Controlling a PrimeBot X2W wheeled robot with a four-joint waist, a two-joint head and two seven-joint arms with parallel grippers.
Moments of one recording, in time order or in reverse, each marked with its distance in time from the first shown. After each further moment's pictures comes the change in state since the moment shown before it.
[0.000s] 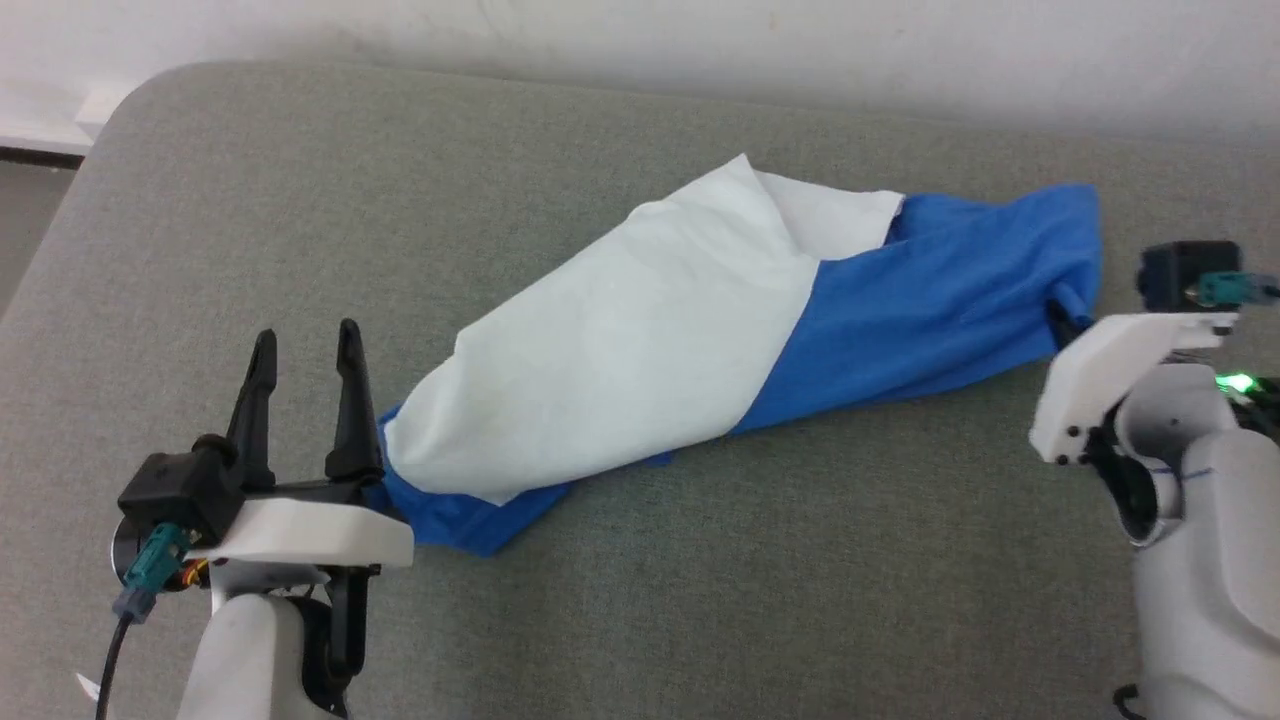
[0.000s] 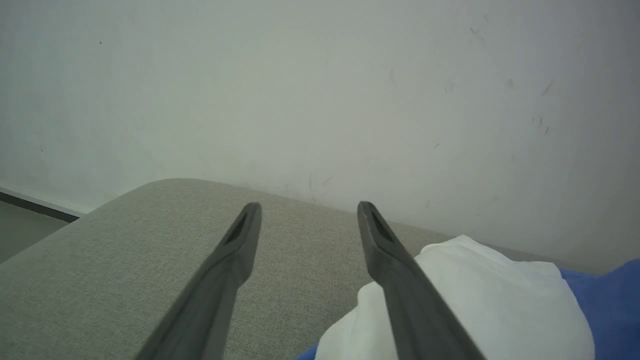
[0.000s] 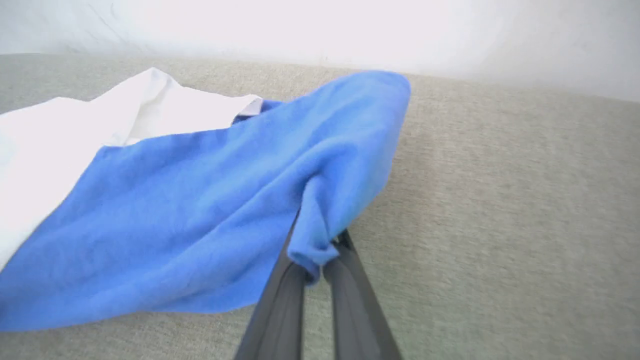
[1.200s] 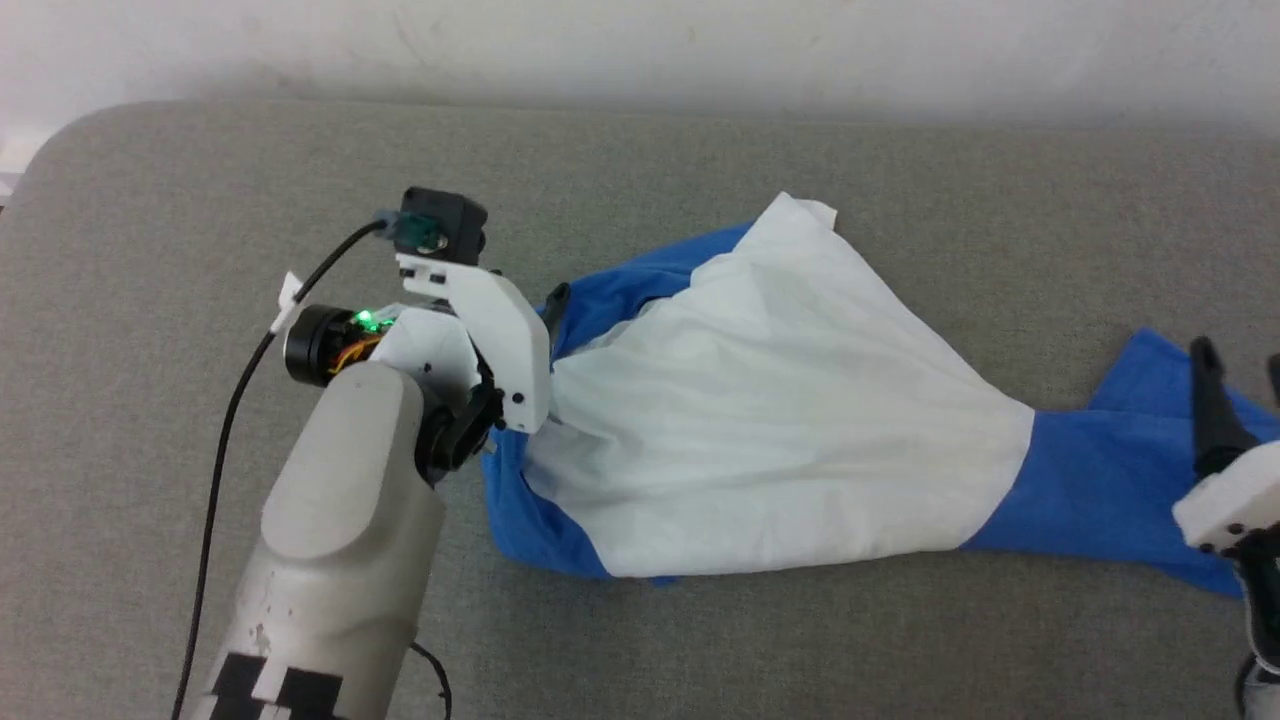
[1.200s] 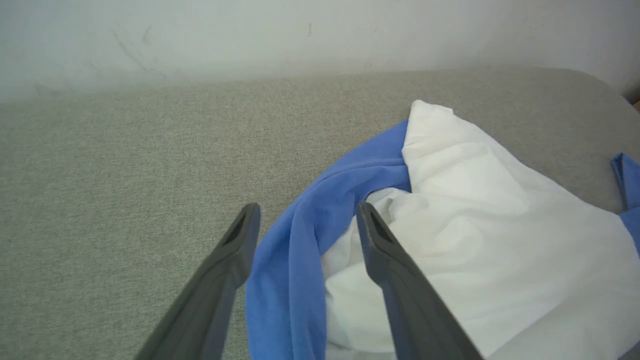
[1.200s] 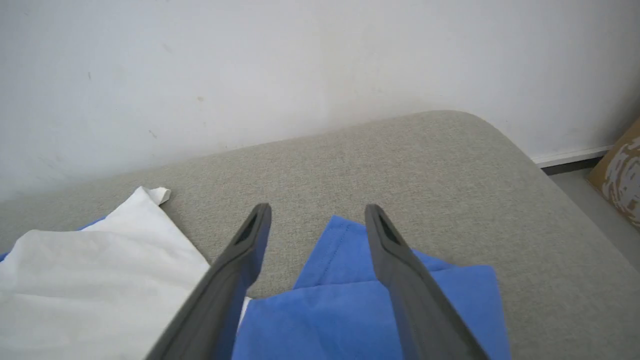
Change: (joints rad) left arm -0.458 -0.016 -0.224 0.388 0.000 -0.090 0.689; right arm 0.318 -0.005 -0.230 -0.459 0.178 -0.001 -0.059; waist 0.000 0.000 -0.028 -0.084
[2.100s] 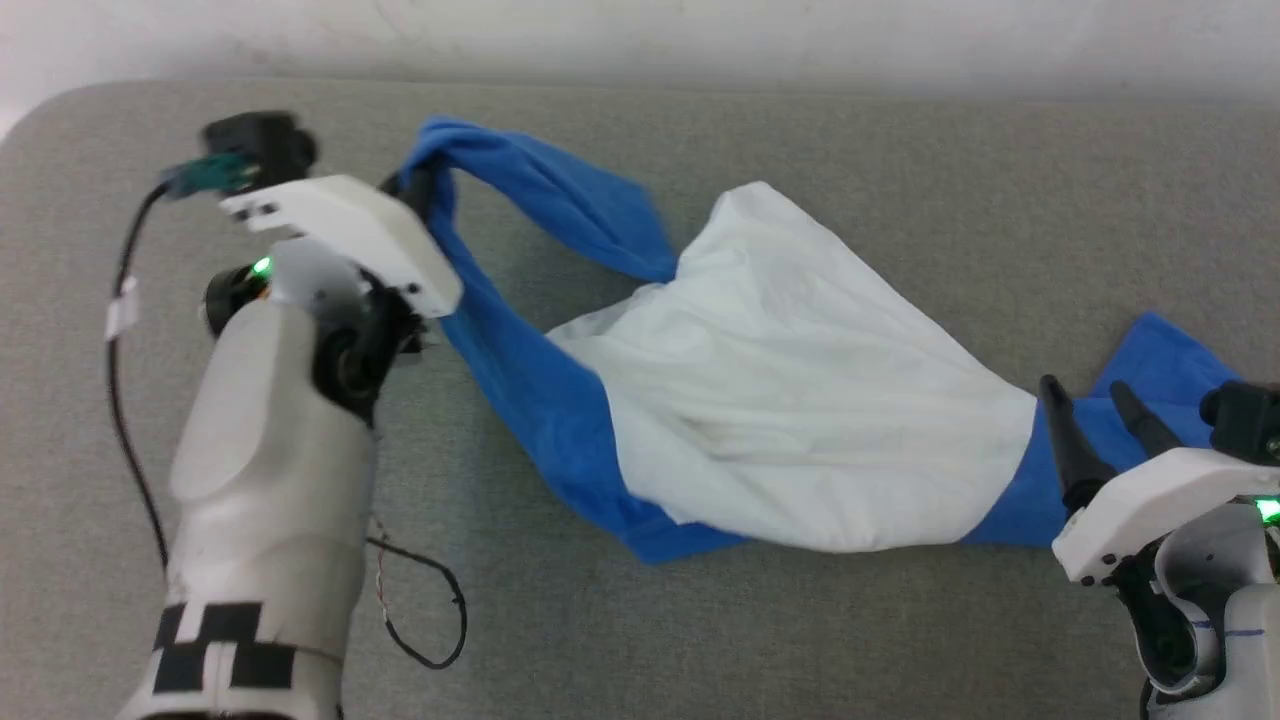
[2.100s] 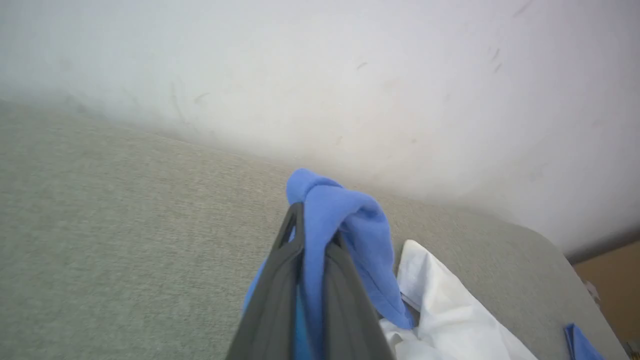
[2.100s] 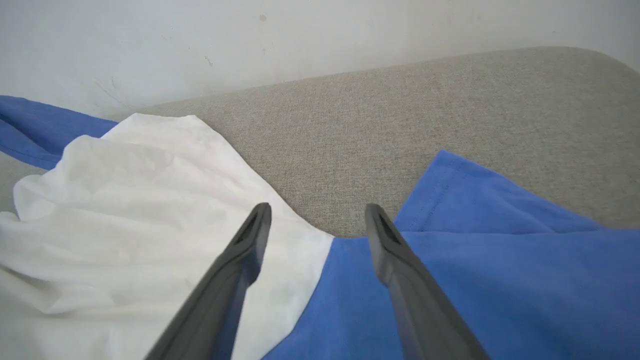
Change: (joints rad) left arm -0.174 0.009 0.155 0.208 -0.207 0.013 -0.238; right arm 0.023 0.001 0.225 0.082 0.044 0.000 -0.042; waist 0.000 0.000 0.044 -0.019
